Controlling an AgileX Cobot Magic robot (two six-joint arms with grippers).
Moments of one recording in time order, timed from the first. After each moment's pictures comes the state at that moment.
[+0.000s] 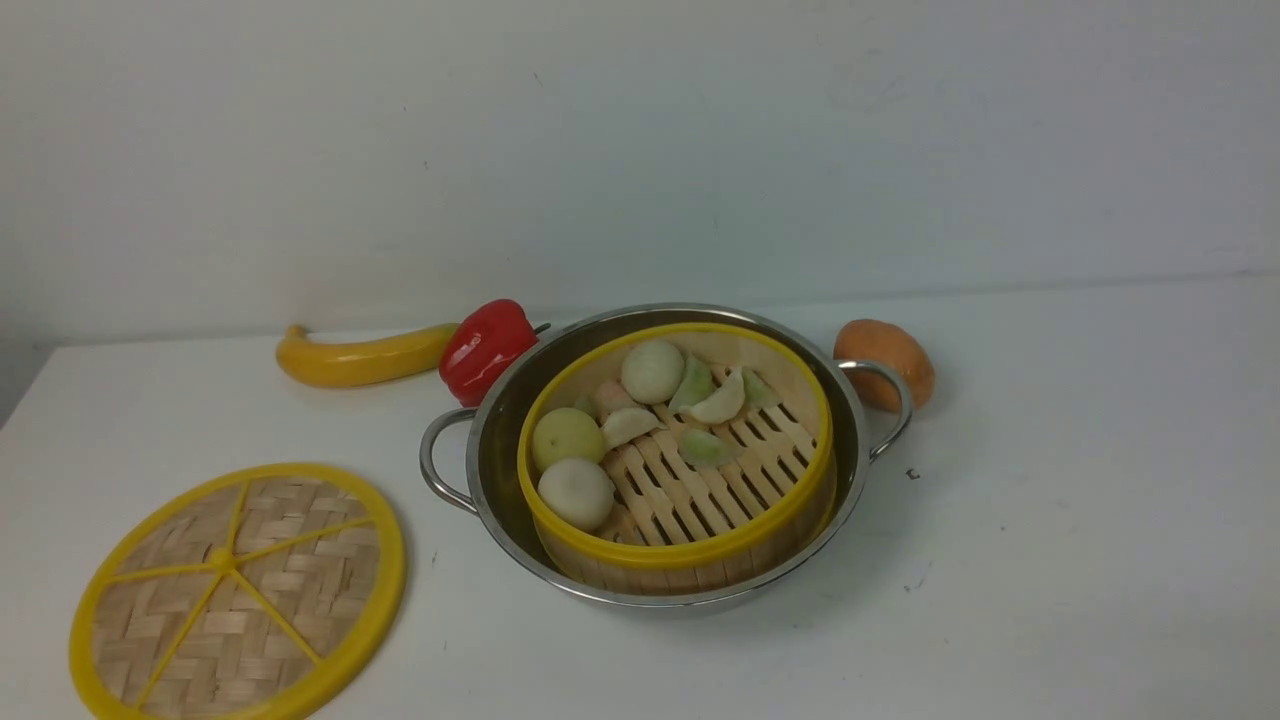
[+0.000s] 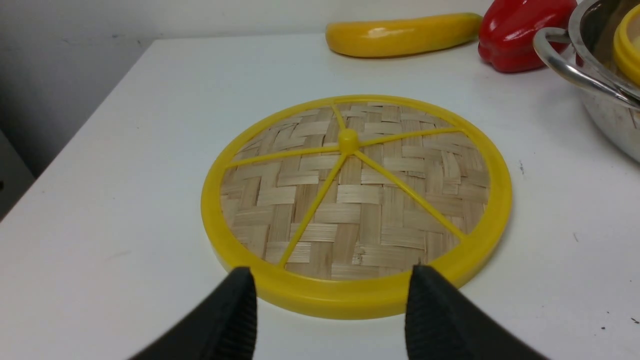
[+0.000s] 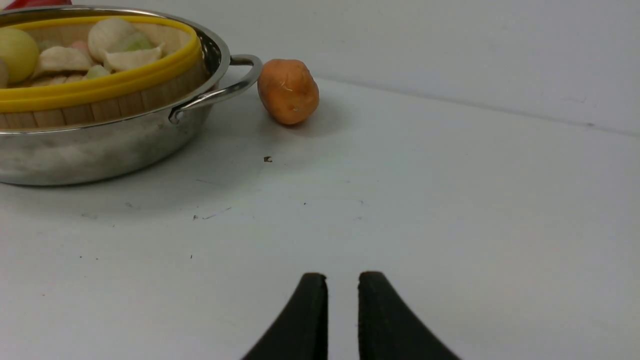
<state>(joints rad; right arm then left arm) 0.11 -0.01 0.02 0.21 0.43 -0.28 0.09 -0.01 0.03 0.07 0.39 -0.04</state>
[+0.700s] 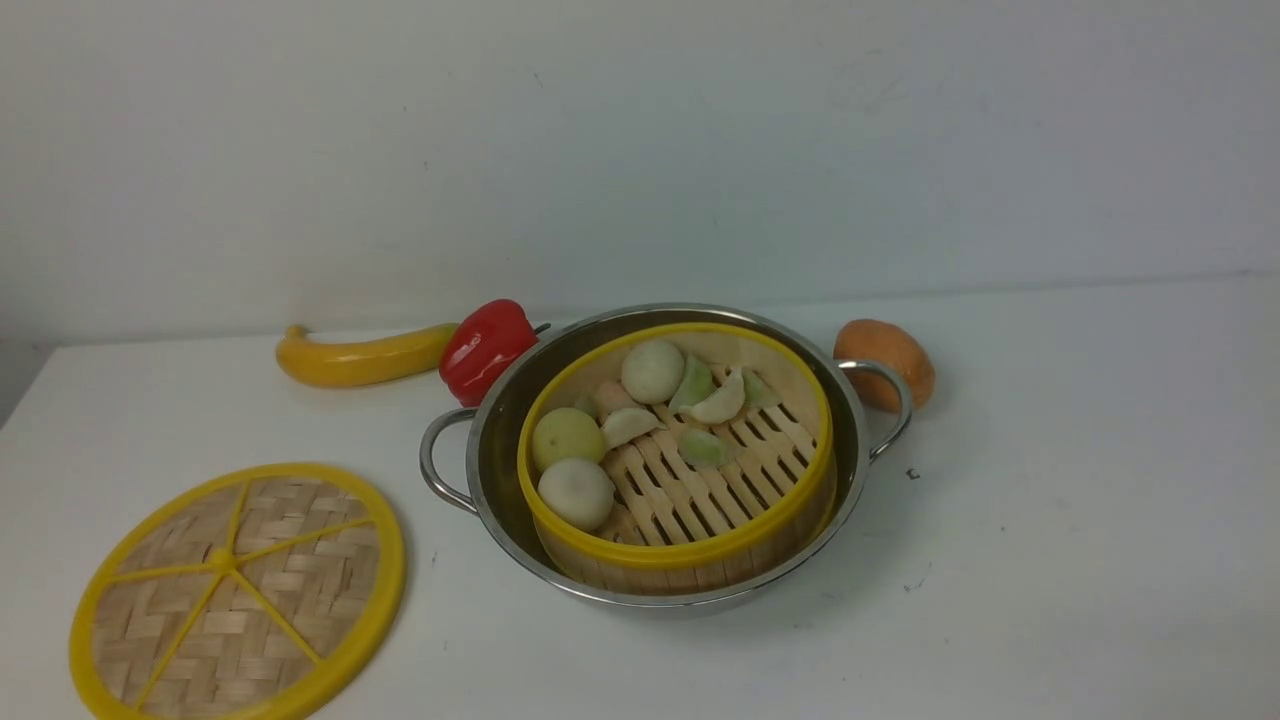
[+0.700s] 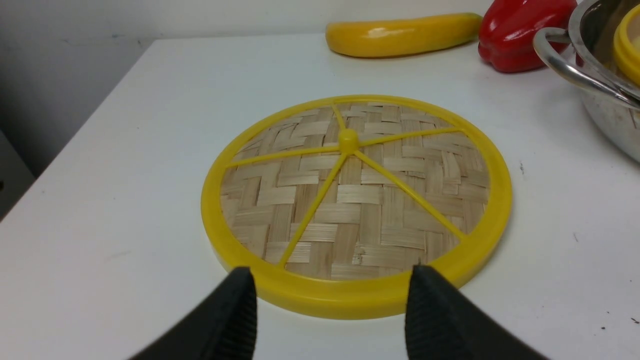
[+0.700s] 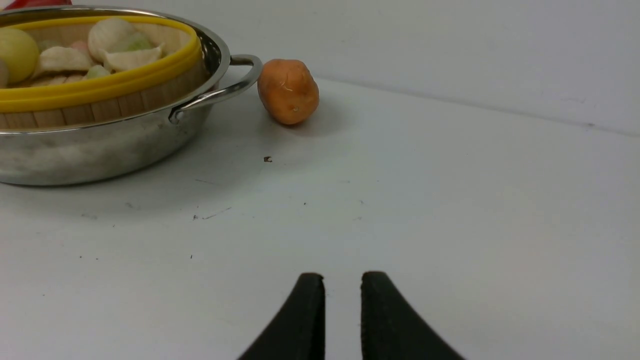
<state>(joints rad) 0.11 -0.01 0.02 0.21 0.43 -0.28 0.09 -0.01 0.03 0.07 0.39 -0.04</state>
